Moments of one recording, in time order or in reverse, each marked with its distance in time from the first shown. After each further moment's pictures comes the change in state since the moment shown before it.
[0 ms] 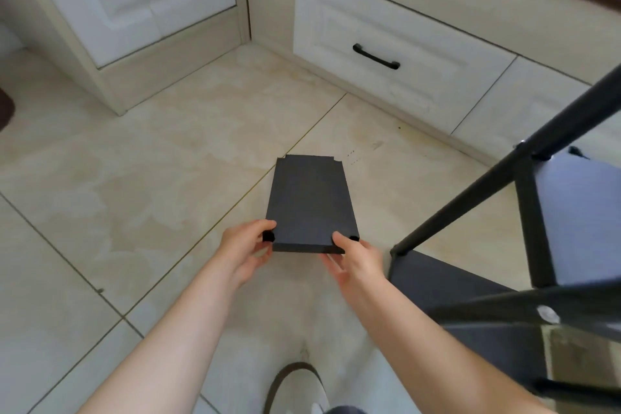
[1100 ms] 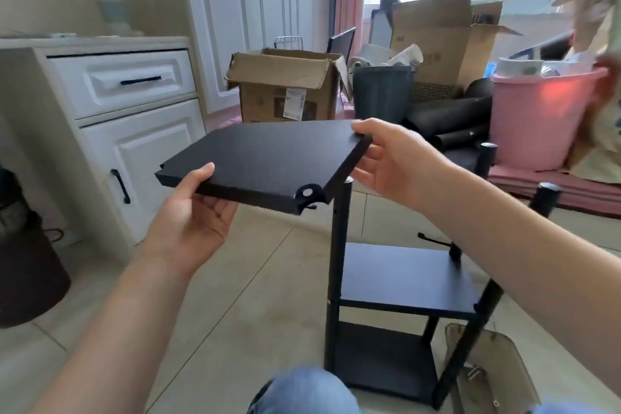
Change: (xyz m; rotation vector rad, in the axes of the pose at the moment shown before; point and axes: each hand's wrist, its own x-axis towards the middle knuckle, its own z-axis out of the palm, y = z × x) left_hand -0.474 0.165 0.059 -0.545 -0.642 0.515; right_hand -0.450 -0.282 -0.084 -0.131 -0.612 -0.619
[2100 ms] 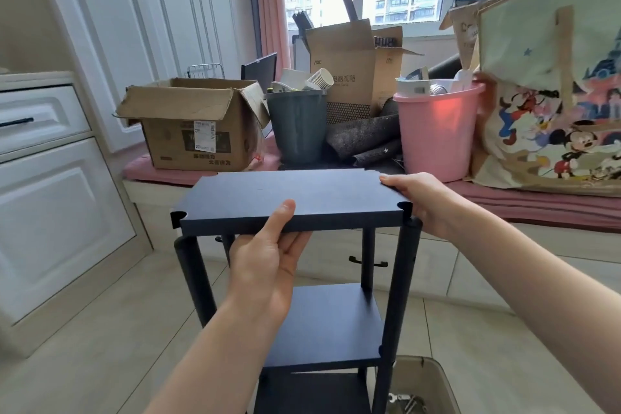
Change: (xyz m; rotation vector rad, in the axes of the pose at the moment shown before) left_hand 0.010 -0.228 0.162 0.123 -0.064 -0.014; right_hand 0.015 -0.074 -0.237 -0.384 0.390 -0.012
